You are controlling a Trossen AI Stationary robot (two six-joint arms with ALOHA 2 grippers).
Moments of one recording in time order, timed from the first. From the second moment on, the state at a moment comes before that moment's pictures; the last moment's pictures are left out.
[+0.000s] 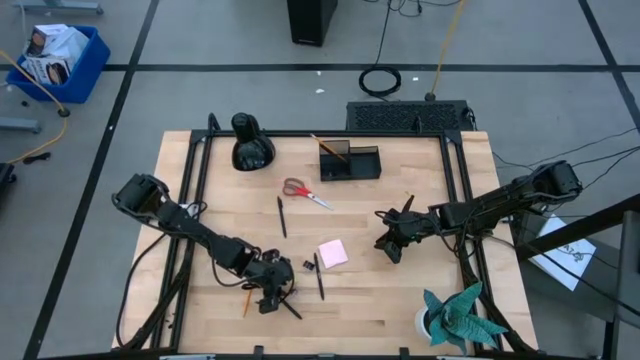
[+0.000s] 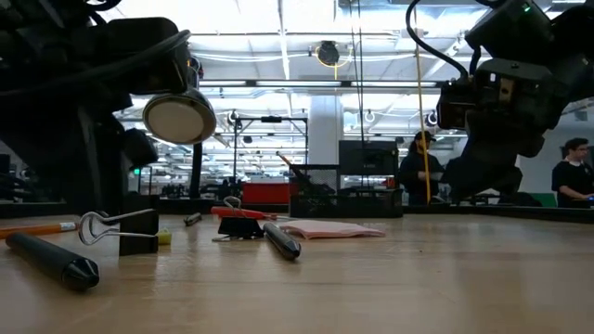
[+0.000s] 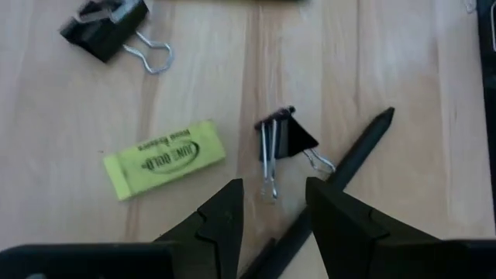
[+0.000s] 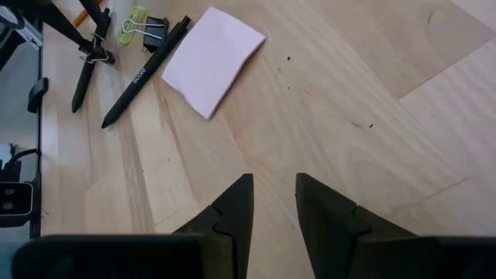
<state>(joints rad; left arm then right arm) -0.50 1.68 0.81 -0.10 0.02 -0.63 0.17 1.22 0.33 0.15 -0.02 0.82</state>
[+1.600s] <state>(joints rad) -0.34 1.53 0.81 -0.08 0.02 -0.71 0.17 1.22 0.33 0.18 0.00 0.83</state>
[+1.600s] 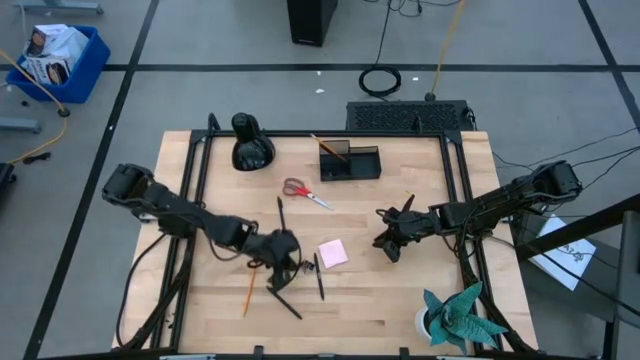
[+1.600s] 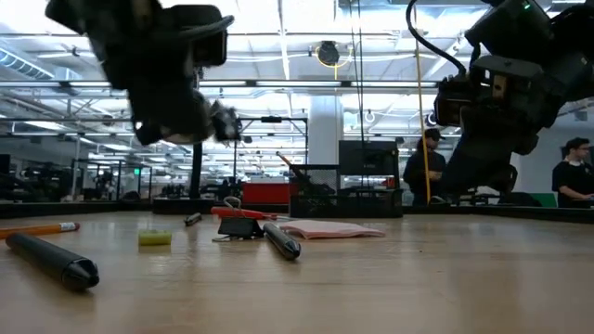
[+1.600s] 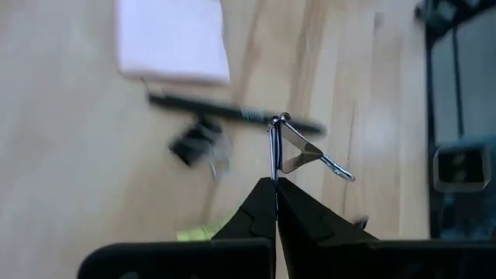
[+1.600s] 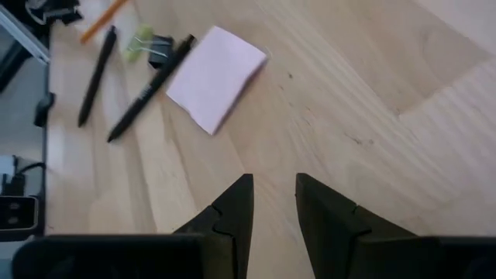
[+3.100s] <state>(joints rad) 0.01 1.23 0.82 0.18 -0.13 -0.82 0.01 1.22 0.36 1.12 0.05 1.20</state>
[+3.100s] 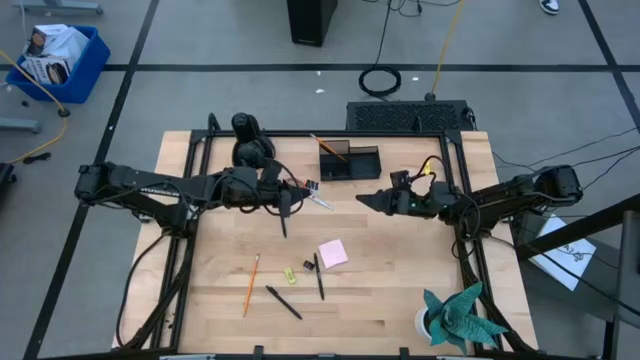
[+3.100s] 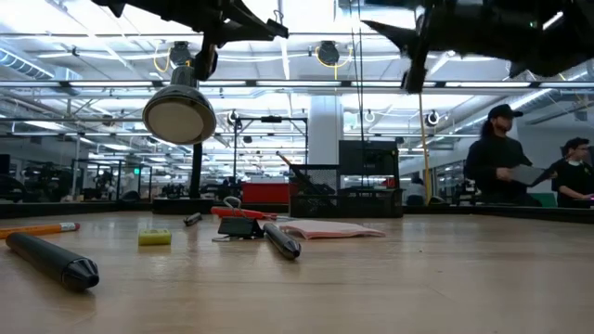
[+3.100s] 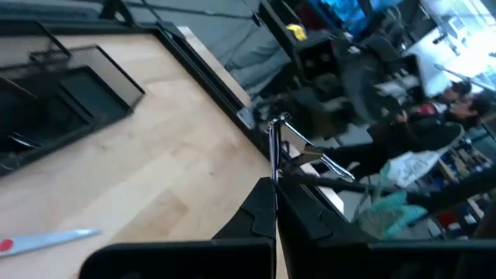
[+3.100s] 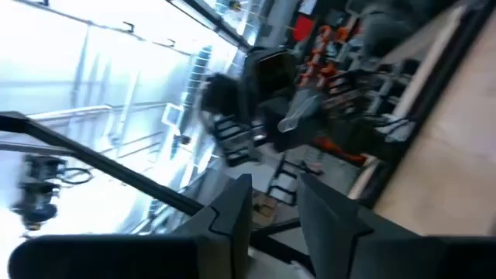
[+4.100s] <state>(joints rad) 0.03 1.23 0.82 0.21 -0.14 -0.77 0.01 1.52 0.71 1.03 0.03 1.43</state>
